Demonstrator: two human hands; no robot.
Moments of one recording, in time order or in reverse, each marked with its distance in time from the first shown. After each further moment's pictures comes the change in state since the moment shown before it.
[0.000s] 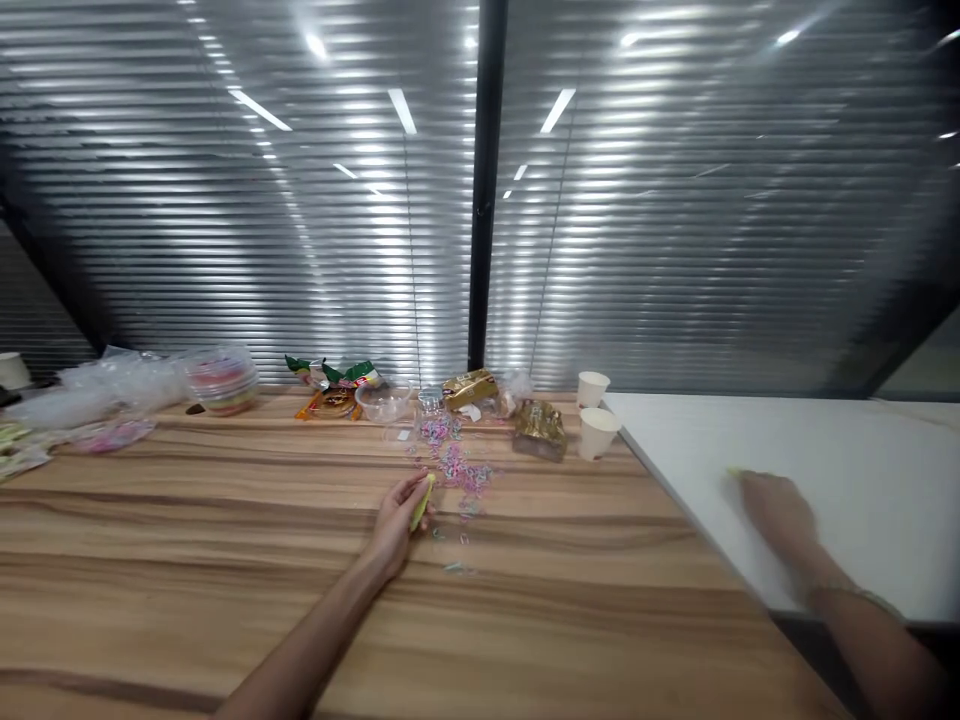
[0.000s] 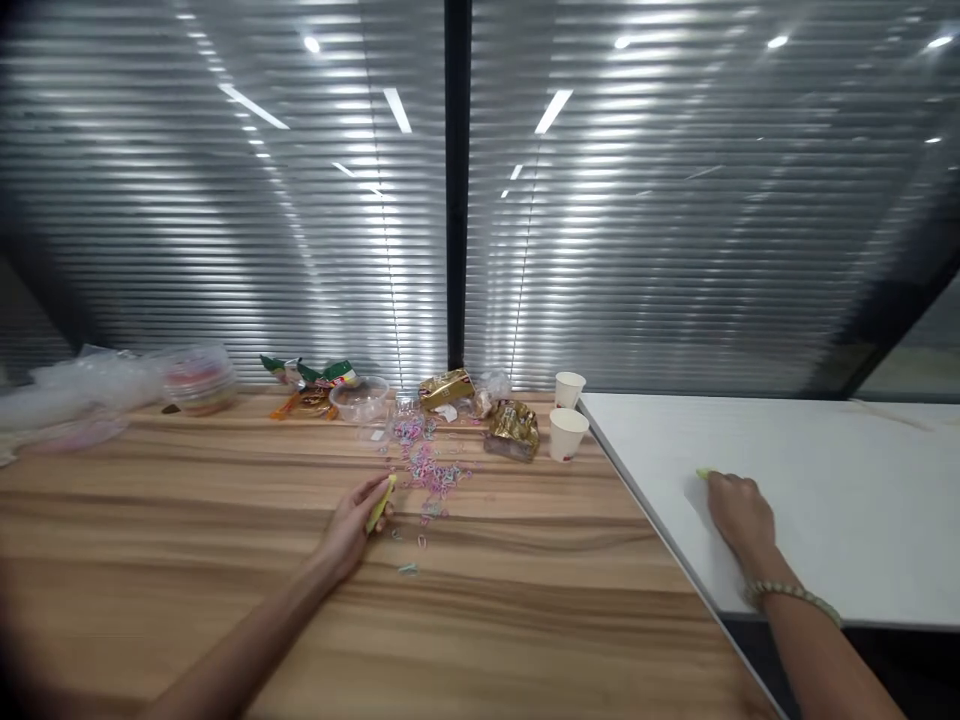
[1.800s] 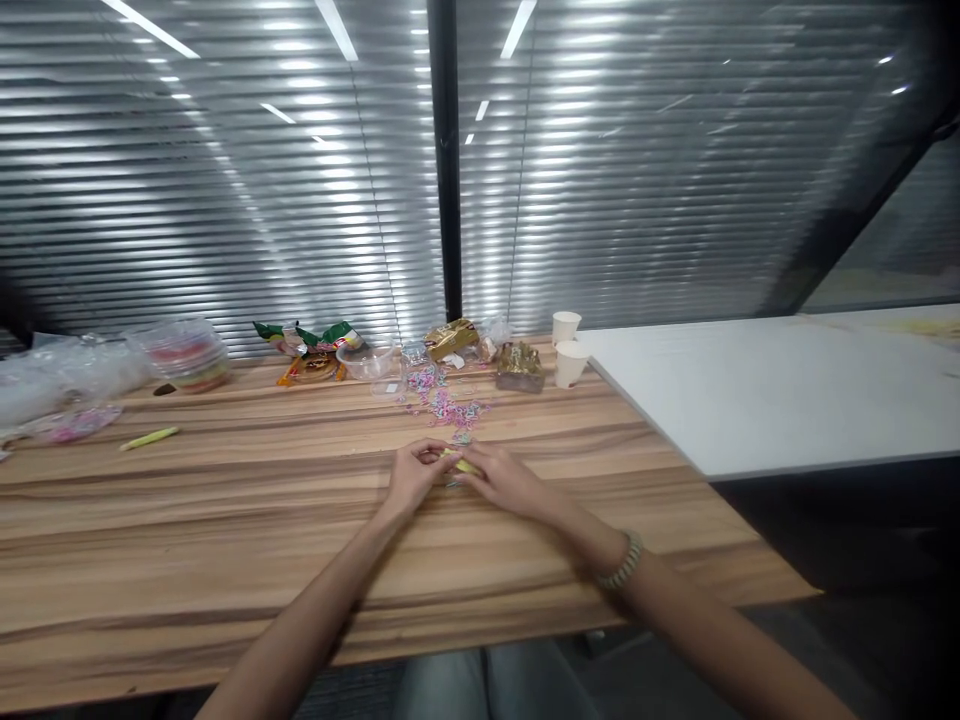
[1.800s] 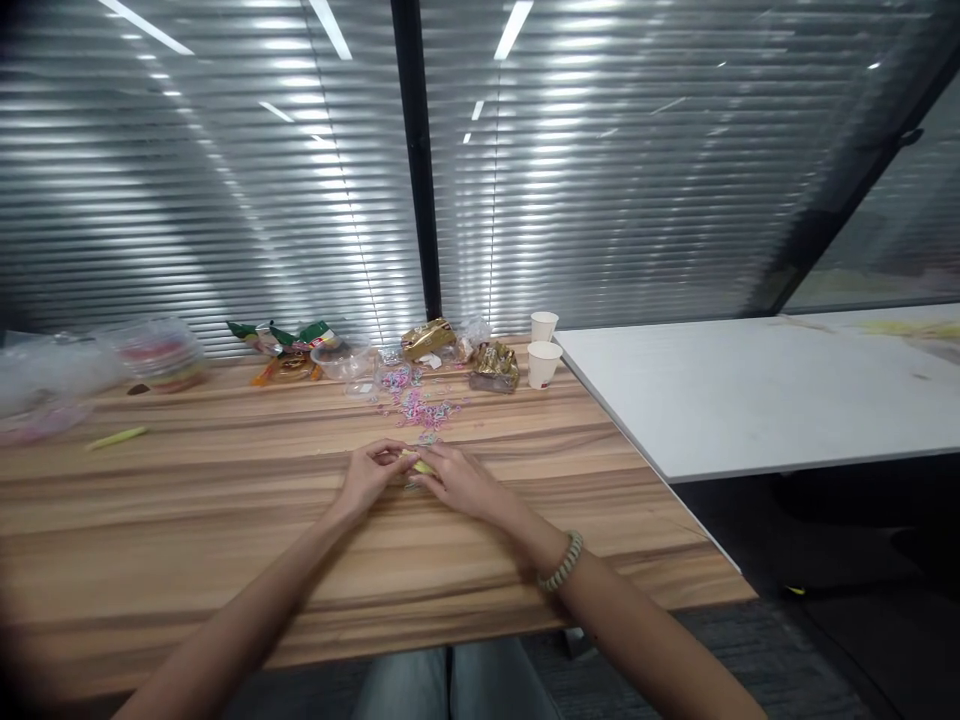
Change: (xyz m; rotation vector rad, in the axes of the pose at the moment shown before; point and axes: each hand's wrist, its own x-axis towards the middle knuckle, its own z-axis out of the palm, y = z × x) left_hand -0.031 -0.009 0.009 0.394 -0.212 0.127; right_hand -0.109 -0.377 -0.072 0.824 -0.393 -0.688
